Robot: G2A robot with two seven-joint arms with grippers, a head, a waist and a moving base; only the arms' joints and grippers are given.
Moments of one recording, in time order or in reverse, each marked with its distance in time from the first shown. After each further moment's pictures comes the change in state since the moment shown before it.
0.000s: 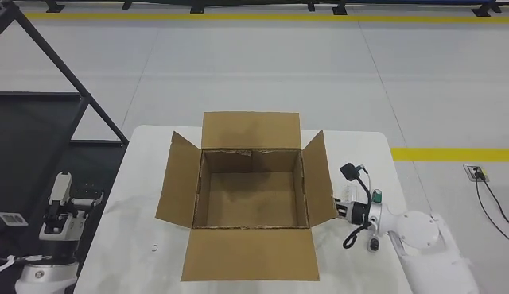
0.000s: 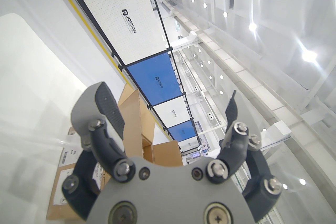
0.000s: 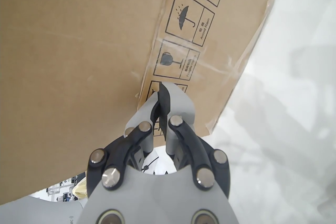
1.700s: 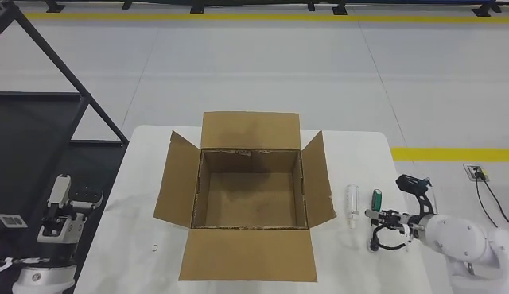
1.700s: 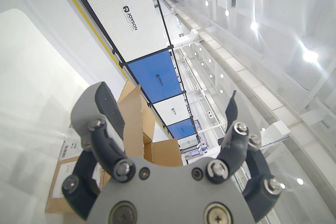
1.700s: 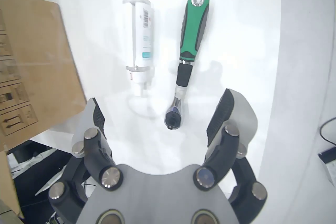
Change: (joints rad) left arm 0.020 0.004 -0.018 -0.002 -0.027 0.000 -0.031; right arm -0.154 0.116 0.198 -0.273 -0.662 0.493 0.178
